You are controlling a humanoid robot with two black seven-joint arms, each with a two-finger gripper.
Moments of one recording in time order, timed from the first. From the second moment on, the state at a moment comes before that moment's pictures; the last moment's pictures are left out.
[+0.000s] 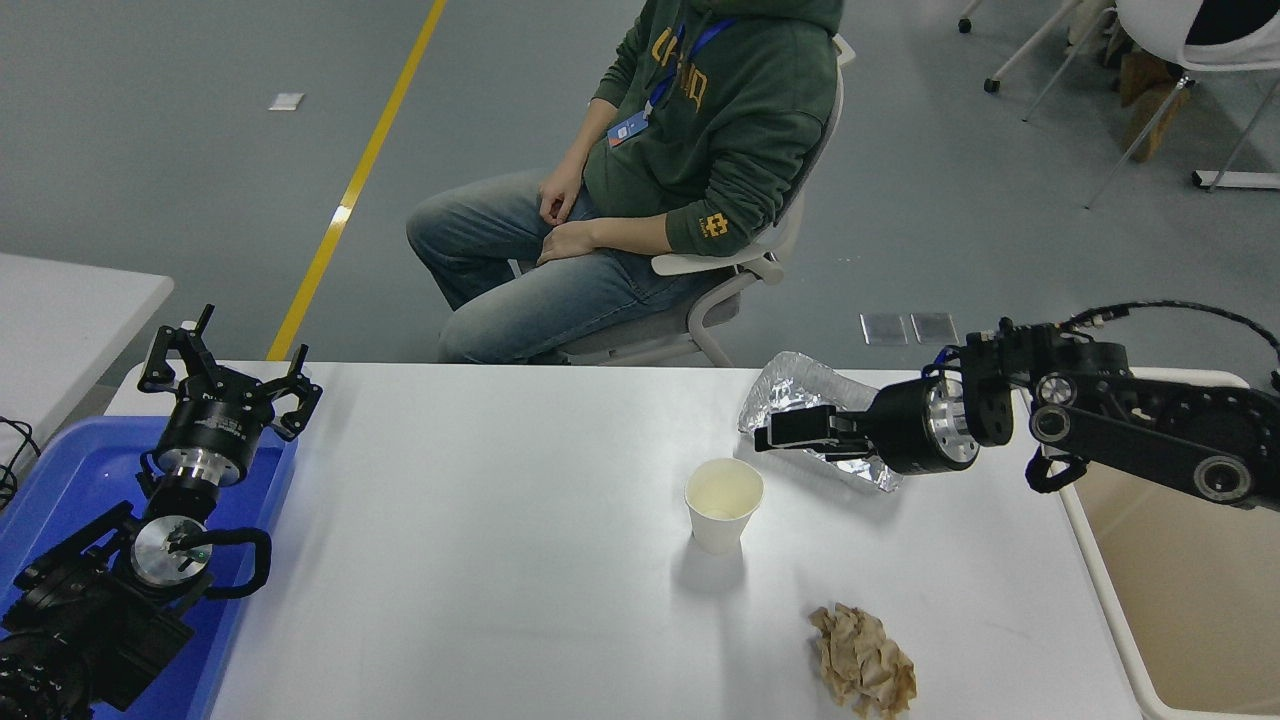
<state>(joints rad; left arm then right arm) -0.55 0.37 -0.86 -0.44 -0.20 -0.59 -0.44 1.19 -0.54 -0.04 1.23 -0.93 0.36 -0.08</state>
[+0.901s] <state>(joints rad) -0.55 0.37 -0.86 -0.44 -0.20 -0.59 -0.44 1.17 -0.26 -0.07 1.05 -0.80 0.36 -0.40</state>
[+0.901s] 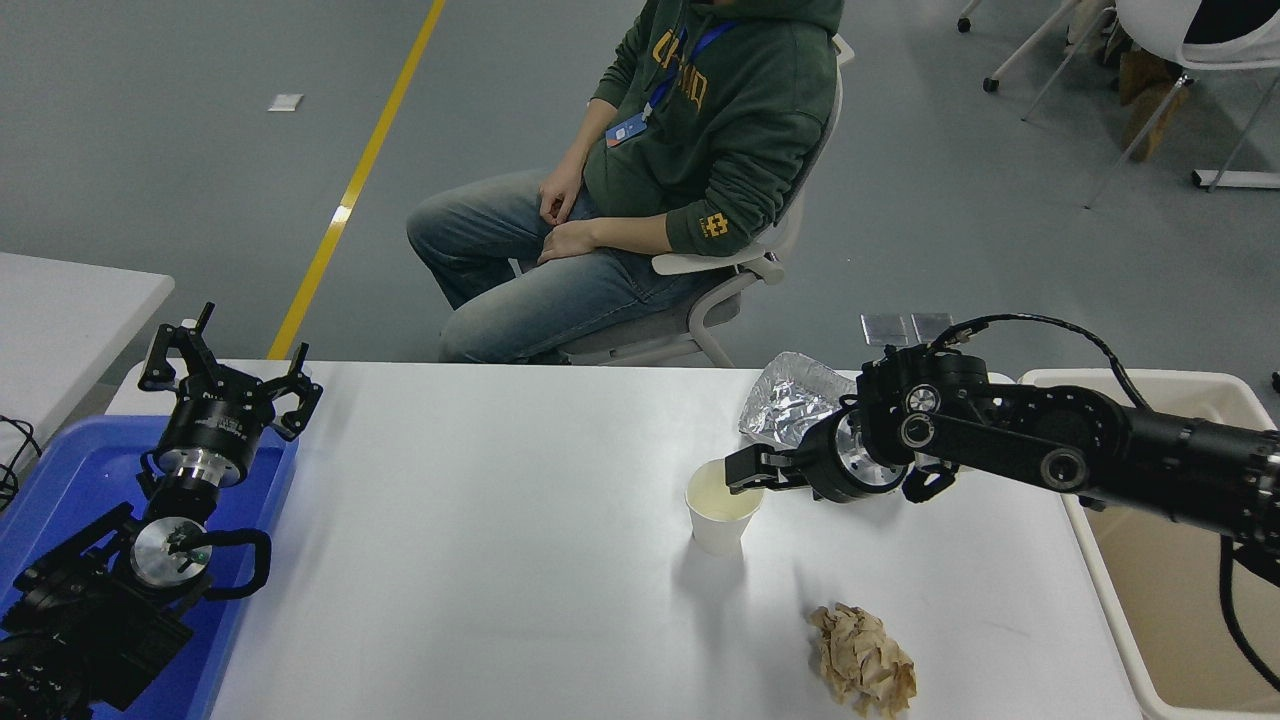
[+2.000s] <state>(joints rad) -0.55 0.37 -0.86 -0.44 -0.20 -0.59 -0.44 1.18 -0.16 -0.08 0.95 -0.93 0.35 -0.41</state>
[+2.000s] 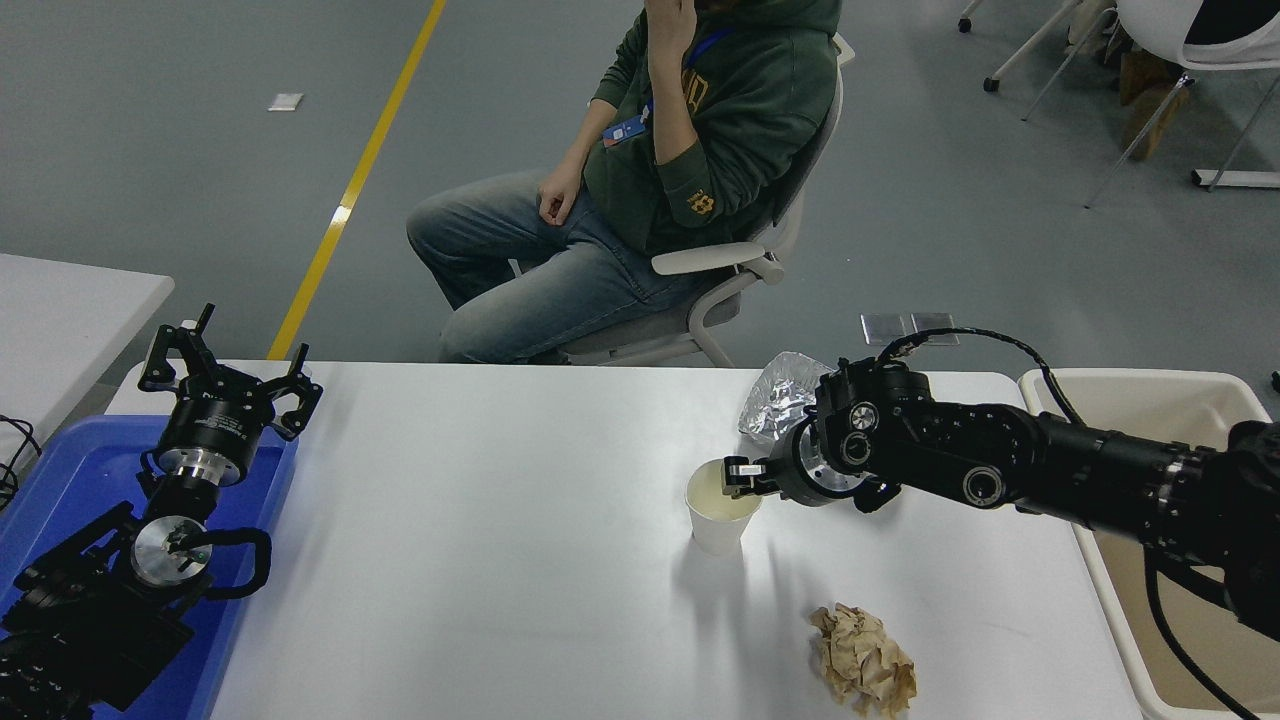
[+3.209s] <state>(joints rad) -0.55 0.37 -0.86 -0.44 -0.20 -0.59 -0.44 1.27 -0.41 -0.03 1.12 -0.80 0.50 -0.40</state>
